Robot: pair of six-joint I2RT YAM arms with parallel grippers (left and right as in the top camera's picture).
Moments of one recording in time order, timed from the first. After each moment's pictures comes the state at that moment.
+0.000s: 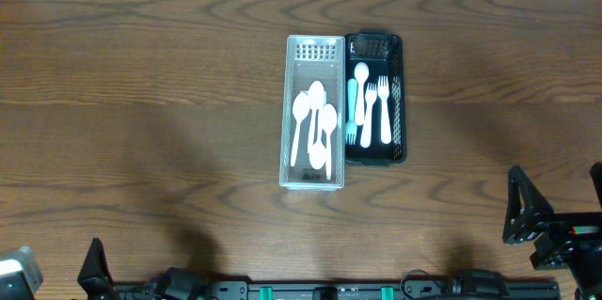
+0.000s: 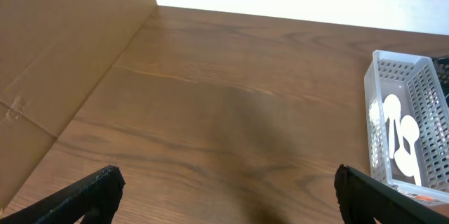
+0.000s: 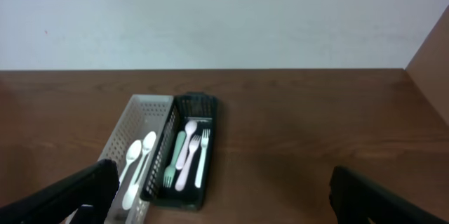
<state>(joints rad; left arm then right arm) -0.33 0.57 1.71 -1.70 -0.49 -0.25 -0.09 0.68 1.63 -1.29 -0.16 0.07</state>
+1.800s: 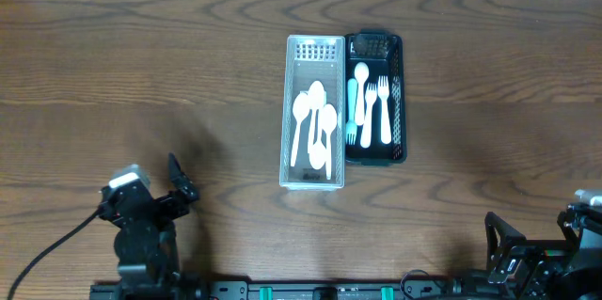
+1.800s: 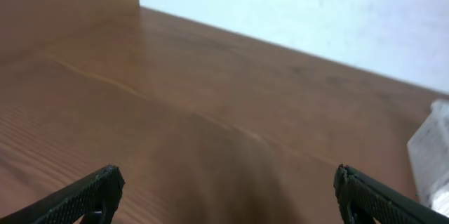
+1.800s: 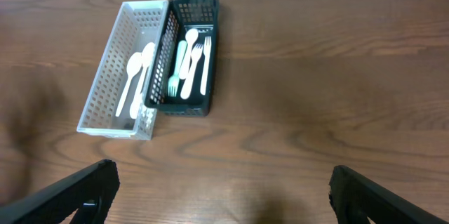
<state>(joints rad) 0.02 0.07 0.27 -0.47 -0.27 -0.21 -0.09 0.68 1.62 -1.62 -0.16 0.07</state>
